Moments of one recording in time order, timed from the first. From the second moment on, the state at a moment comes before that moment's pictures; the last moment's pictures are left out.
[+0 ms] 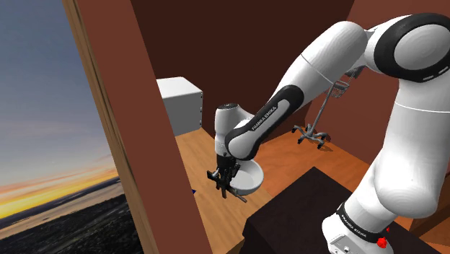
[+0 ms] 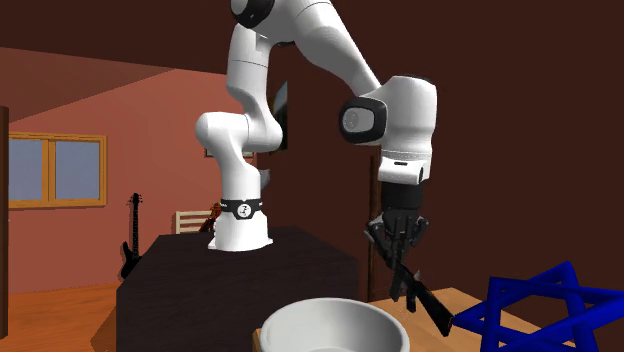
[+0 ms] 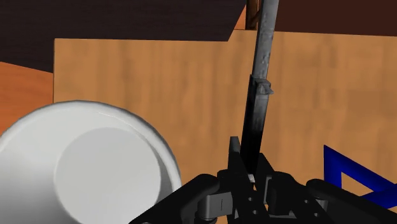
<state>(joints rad) 0.22 0.28 0.29 -2.39 0.05 2.51 0.49</state>
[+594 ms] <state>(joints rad) 0.20 0.16 0.31 -2.38 0.09 2.39 0.47</state>
